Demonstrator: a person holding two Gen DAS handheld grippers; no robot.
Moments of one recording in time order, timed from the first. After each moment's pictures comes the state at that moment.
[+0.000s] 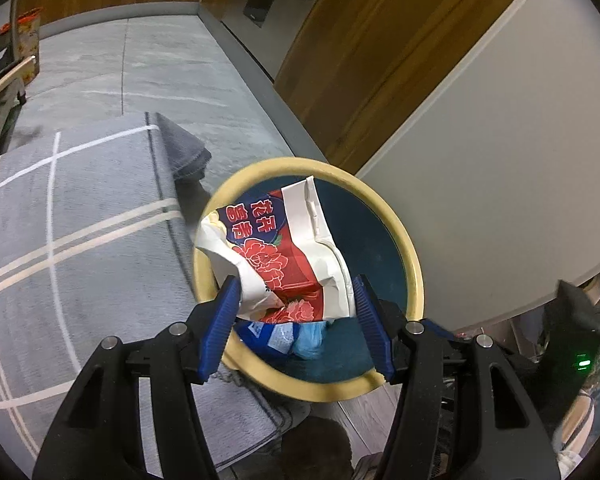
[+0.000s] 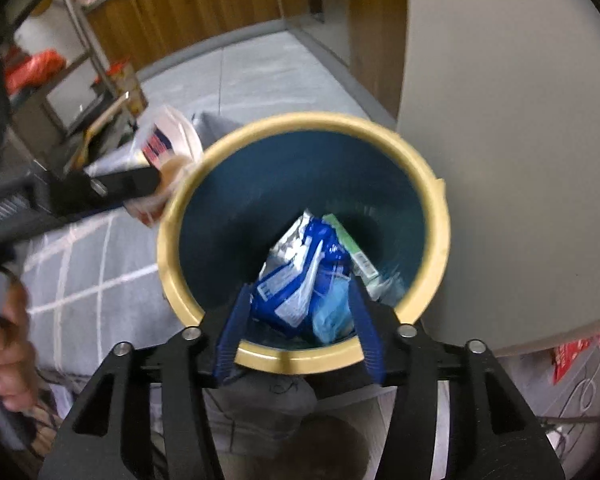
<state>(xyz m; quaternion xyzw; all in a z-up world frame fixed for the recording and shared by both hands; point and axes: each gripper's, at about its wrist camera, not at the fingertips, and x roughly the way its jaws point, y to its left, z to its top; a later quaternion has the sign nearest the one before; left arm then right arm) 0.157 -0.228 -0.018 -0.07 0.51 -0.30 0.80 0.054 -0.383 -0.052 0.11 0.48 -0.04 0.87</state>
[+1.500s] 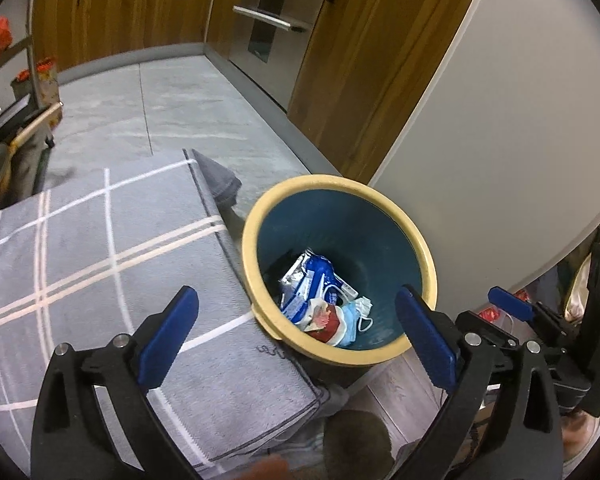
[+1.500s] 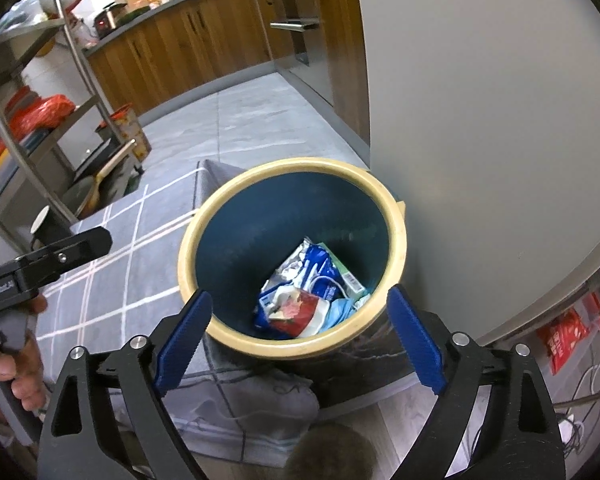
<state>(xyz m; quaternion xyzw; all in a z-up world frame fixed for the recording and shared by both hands) 0.111 -0.189 0.018 -0.01 0.45 -0.27 0.85 0.009 -0.392 -0.017 0.13 0.42 -0.05 0.90</state>
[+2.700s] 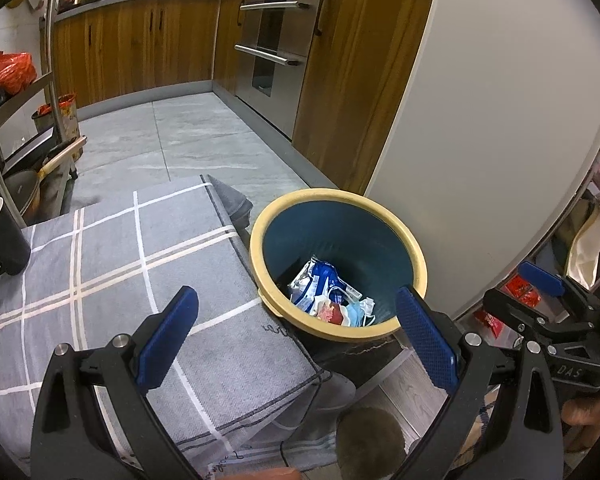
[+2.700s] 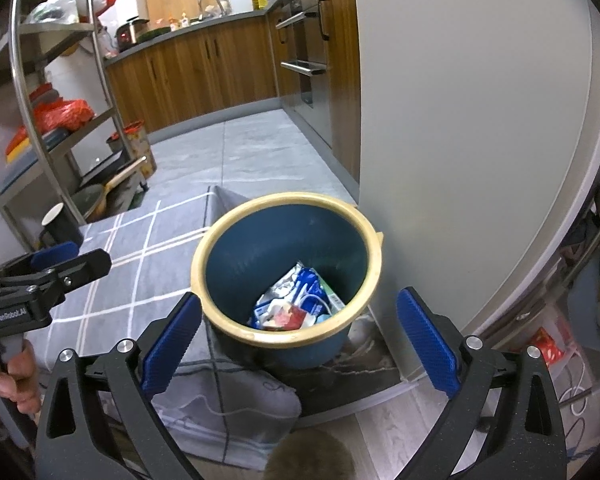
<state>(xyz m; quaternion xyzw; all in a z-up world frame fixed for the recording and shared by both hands) 0.047 -0.175 0.042 0.01 0.39 -0.26 0.88 -0.042 -0.381 0.015 0.08 0.36 -0.06 0.93</state>
